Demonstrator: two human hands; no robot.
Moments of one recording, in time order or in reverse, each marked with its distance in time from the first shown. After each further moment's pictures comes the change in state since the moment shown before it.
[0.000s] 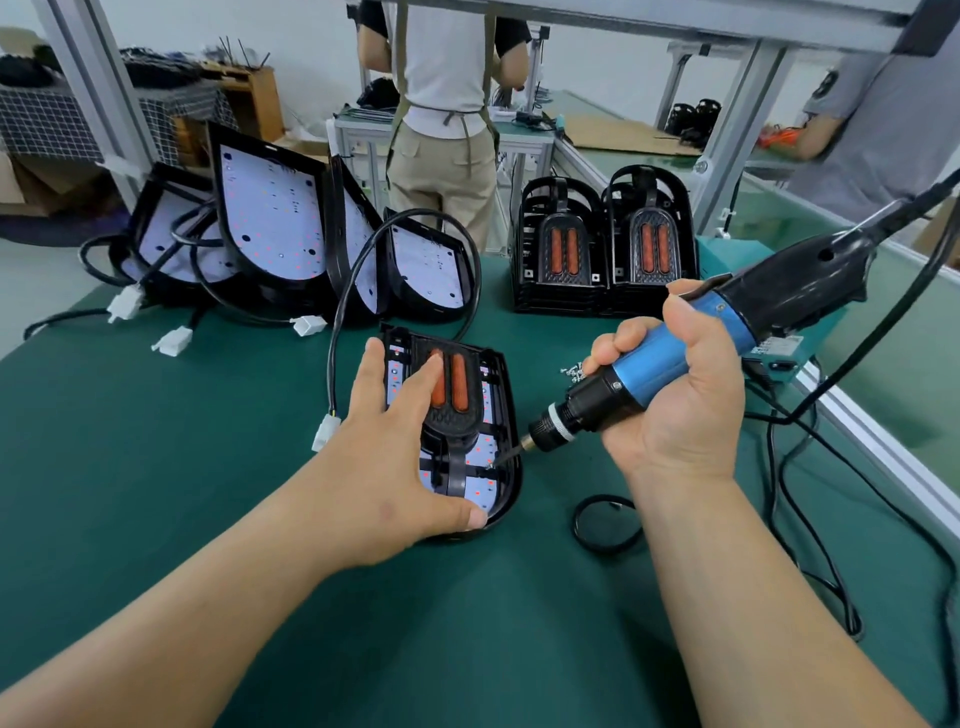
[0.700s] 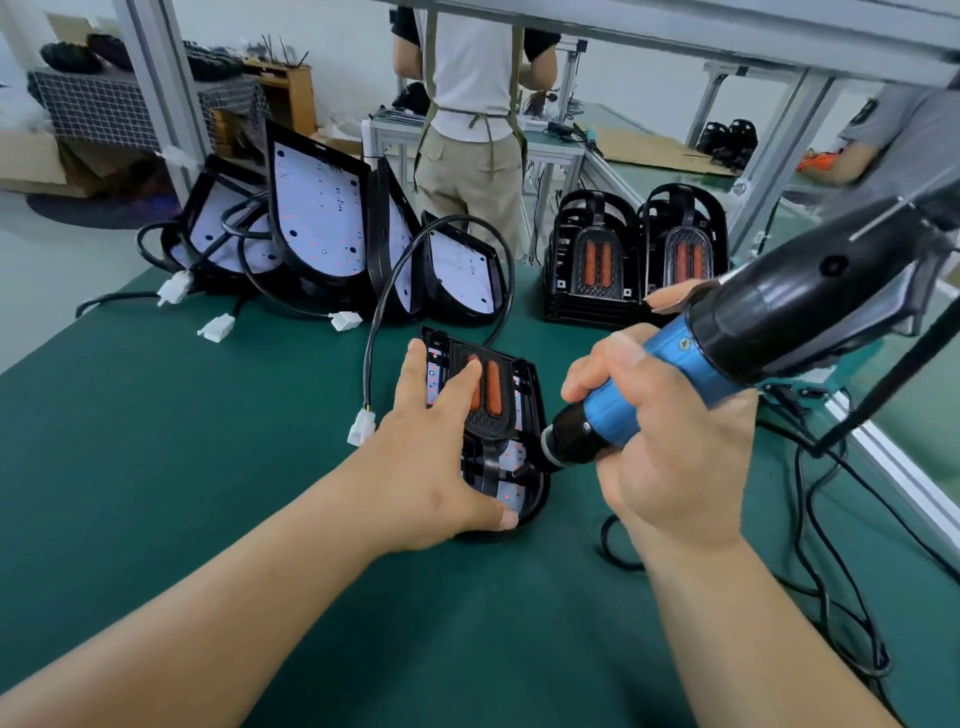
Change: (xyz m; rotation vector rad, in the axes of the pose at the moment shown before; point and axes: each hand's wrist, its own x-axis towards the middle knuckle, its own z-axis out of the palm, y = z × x) left_hand 0.001 0.009 -0.002 0.023 -0.045 -0.045; right_hand -0.034 0.010 0.031 -0.357 -0.366 -0.334
